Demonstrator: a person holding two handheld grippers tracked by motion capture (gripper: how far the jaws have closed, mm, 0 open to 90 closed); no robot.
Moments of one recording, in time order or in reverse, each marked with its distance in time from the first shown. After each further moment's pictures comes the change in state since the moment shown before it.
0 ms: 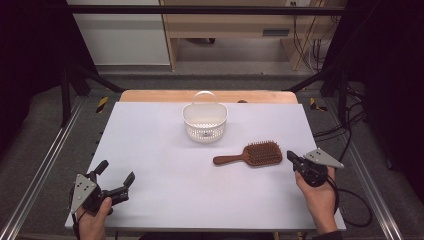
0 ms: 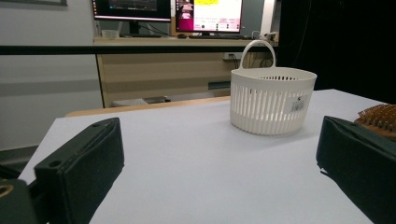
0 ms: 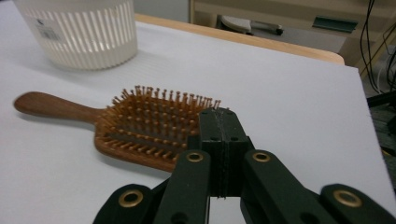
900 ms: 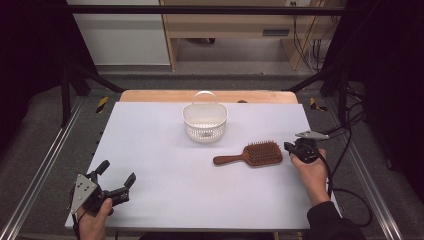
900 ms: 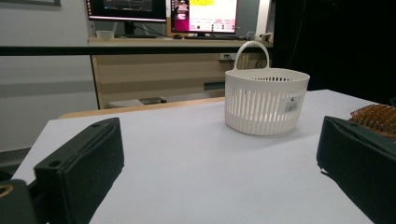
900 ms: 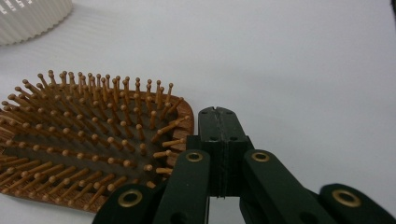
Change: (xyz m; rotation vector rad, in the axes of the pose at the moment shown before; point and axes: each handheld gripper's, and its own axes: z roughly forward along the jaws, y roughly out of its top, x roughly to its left) left arm -0.002 0.001 -0.001 -0.003 -0.015 0.002; right arm -0.036 0.009 0.071 0.247 -0.008 0.109
